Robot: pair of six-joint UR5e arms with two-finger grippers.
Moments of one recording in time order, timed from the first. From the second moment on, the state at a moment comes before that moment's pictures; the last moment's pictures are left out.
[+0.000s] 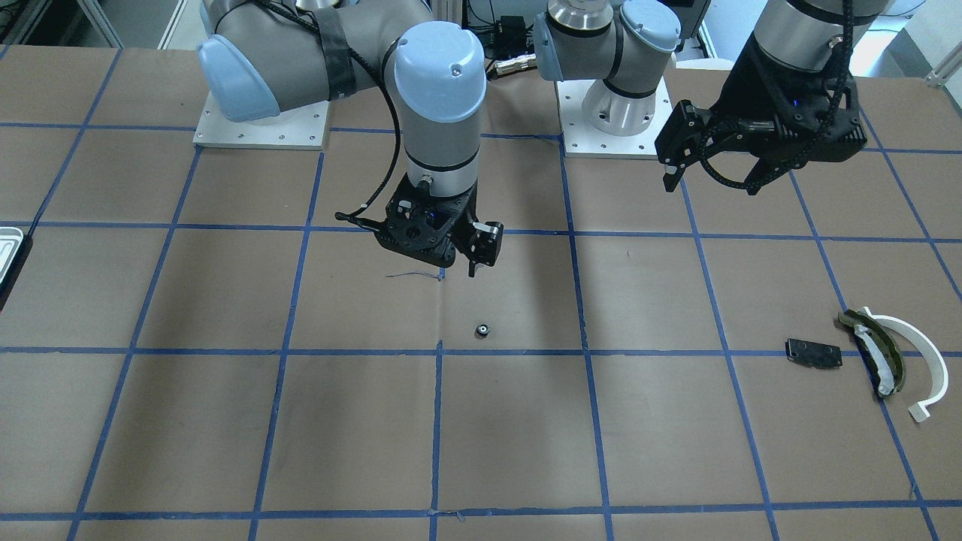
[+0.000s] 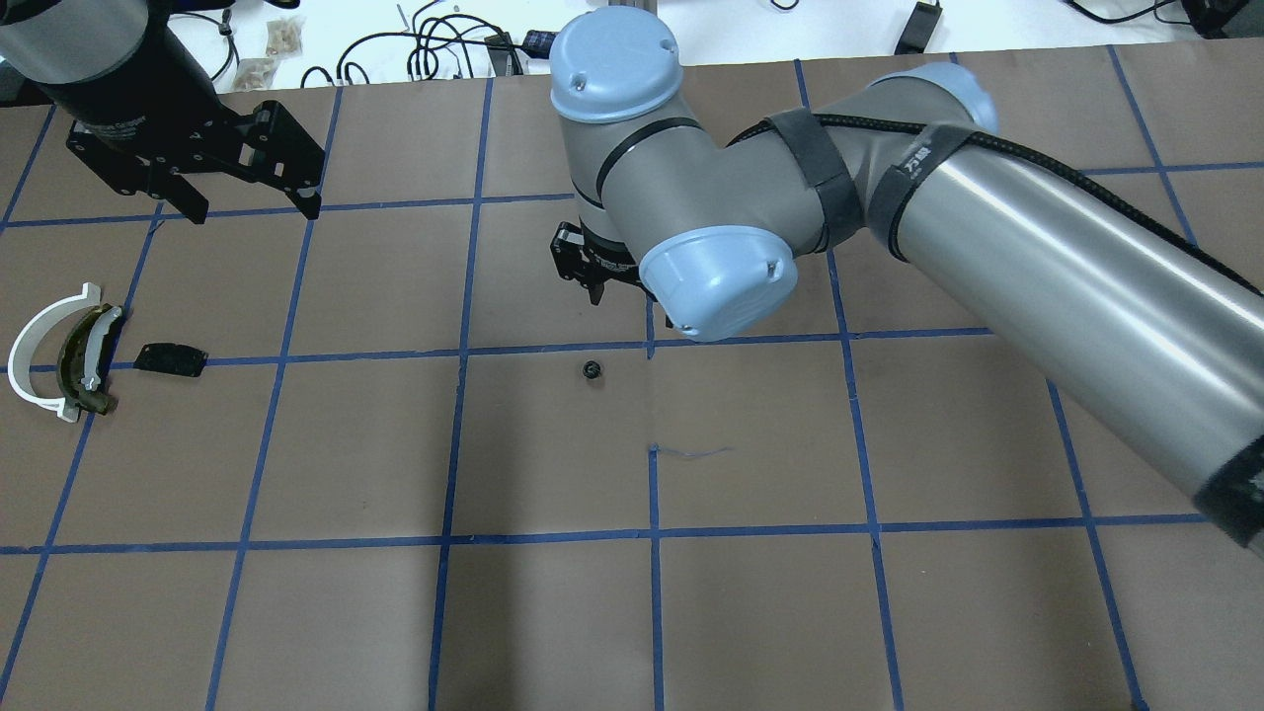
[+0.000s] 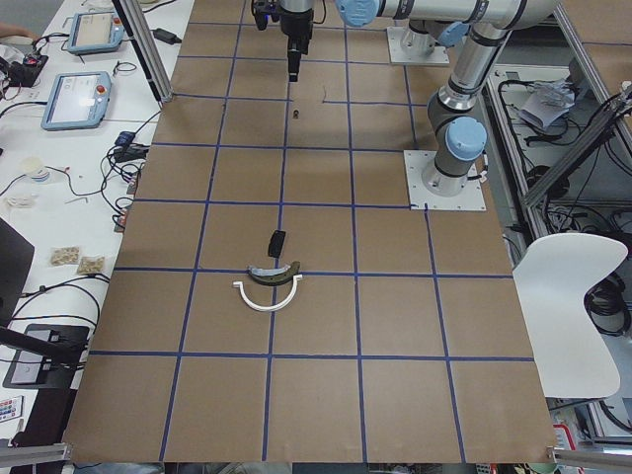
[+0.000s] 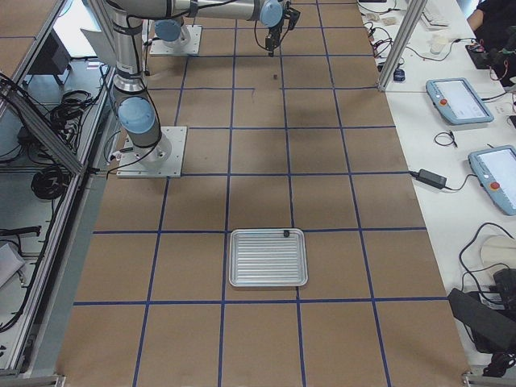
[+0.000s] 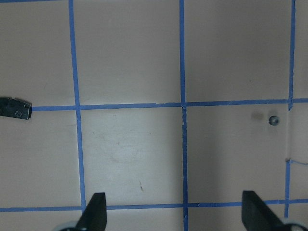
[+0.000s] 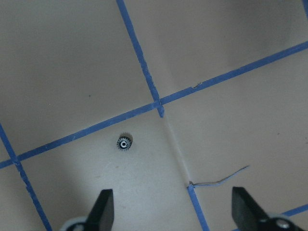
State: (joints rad) left arm -1.47 -1.55 -1.51 -1.60 1.56 0.12; right arm 1.99 -1.29 1.56 -1.89 -1.57 0.77
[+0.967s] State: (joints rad) left arm -1.69 -1.79 -1.52 -1.40 1.43 -0.20; right arm 1.28 -1.49 1.57 -1.61 -1.59 -0.37
